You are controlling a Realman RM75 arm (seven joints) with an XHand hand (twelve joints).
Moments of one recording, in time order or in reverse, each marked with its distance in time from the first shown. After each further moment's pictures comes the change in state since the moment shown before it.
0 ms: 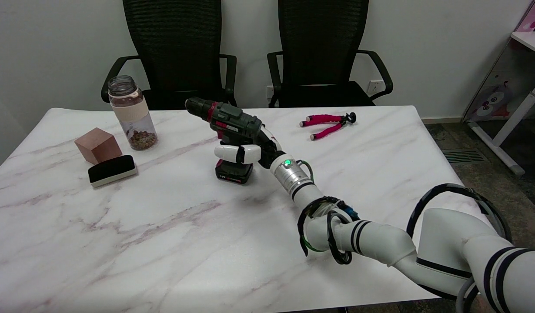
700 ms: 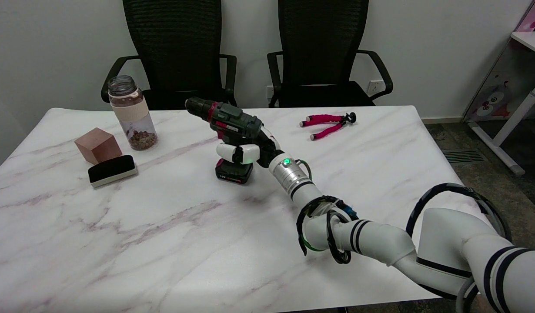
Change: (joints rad) arm 0.002 0.001 -0.001 -0.014 0.007 -0.005 0.018
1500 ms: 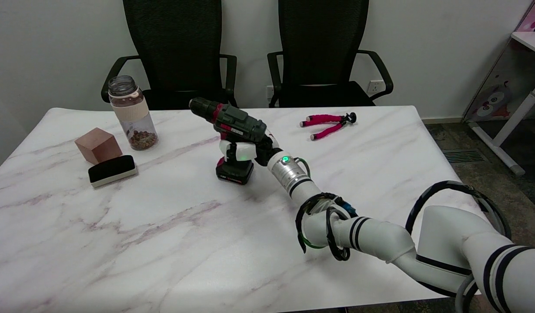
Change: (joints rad) arm 0.012 0.002 0.003 -0.009 0.001 -0.028 0.007
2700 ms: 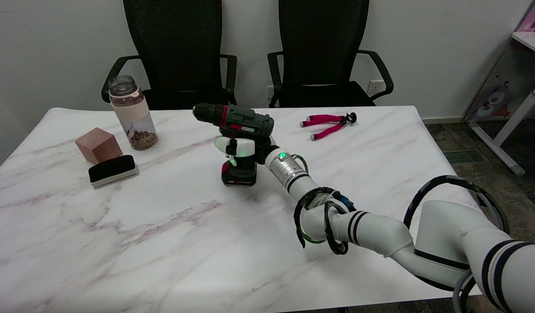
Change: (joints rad) arm 0.030 -0.002 -0.007 0.007 0.004 -0.057 -0.006
